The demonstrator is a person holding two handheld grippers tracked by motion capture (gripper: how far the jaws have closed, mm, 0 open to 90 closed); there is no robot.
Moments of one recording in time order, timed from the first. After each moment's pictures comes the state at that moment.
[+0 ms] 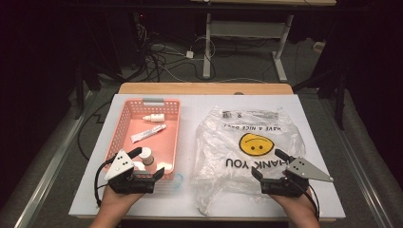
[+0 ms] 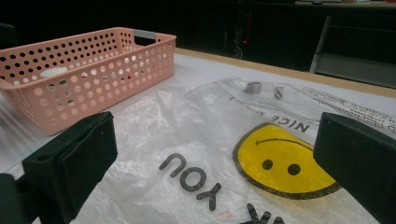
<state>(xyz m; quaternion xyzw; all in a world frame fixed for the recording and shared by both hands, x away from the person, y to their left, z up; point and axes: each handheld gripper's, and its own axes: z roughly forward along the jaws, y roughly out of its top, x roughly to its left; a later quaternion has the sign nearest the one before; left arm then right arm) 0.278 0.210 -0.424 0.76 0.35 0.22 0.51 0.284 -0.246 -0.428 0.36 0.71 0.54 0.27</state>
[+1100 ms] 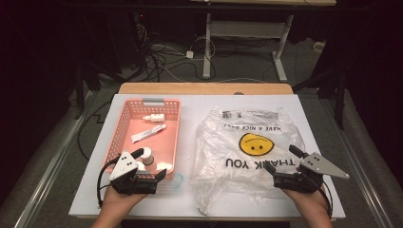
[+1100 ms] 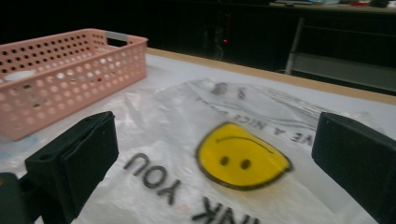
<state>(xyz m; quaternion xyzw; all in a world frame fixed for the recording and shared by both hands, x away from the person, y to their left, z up) 0.280 0.204 -0.427 0.77 0.36 0.22 0.49 0.289 -0.278 -0.416 0.39 0.70 0.52 0.30</state>
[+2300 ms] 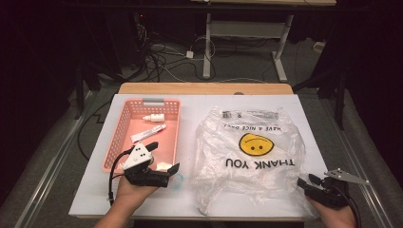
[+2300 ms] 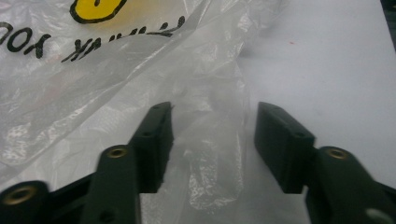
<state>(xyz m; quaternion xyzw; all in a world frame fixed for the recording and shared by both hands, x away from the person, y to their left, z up) 0.300 0.176 -0.417 0.77 0.33 0.18 0.51 0.275 -0.365 -0.473 0.57 0.71 0.37 0.21</state>
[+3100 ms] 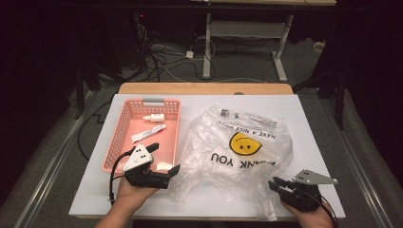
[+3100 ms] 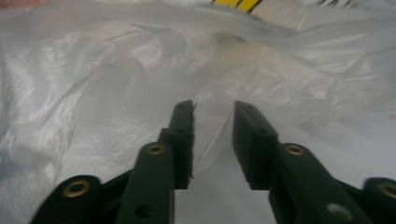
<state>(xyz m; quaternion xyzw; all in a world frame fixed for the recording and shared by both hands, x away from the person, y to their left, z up) 0.297 0.176 -0.418 0.77 0.32 0.18 0.51 0.265 -0.286 -0.452 0.42 0.79 0.41 0.17</state>
